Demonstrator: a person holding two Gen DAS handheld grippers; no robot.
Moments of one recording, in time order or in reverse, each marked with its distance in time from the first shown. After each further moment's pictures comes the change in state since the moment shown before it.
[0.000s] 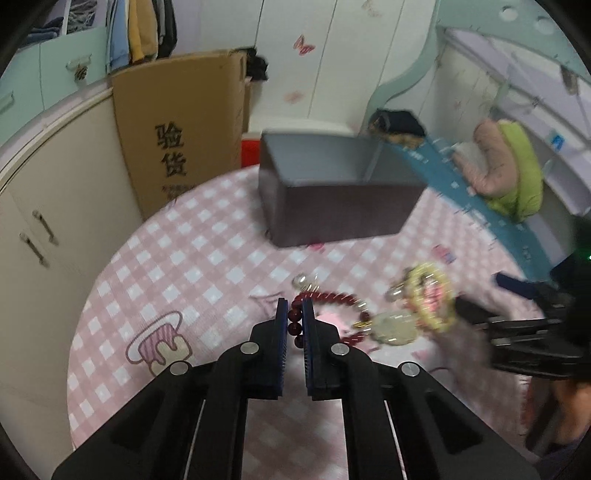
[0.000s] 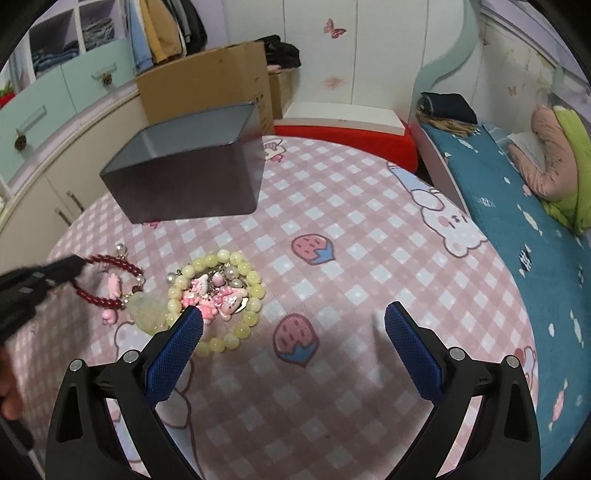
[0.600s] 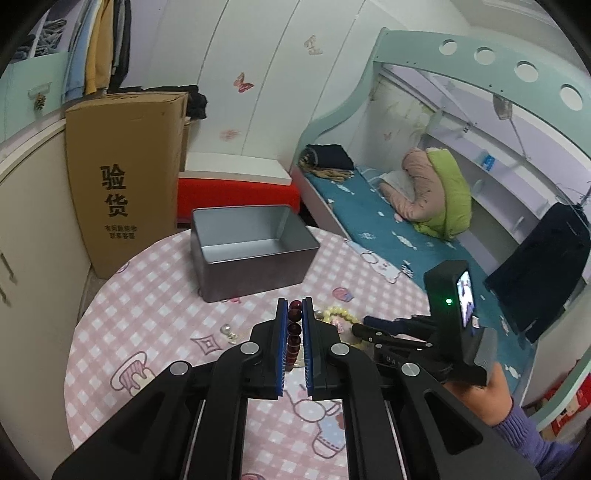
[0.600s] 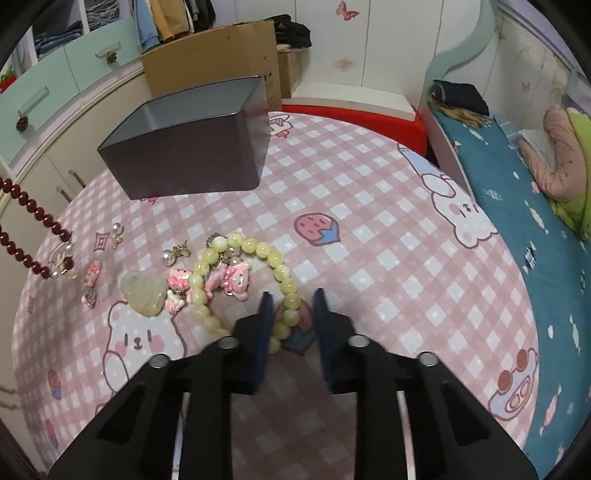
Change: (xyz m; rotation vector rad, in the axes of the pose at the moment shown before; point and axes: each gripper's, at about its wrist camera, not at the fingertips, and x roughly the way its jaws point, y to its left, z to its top) left arm -0.071 -0.022 0.028 0.043 -0.109 -0.268; right arm 0.000 -0.009 -0.002 -0.023 0.079 0.036
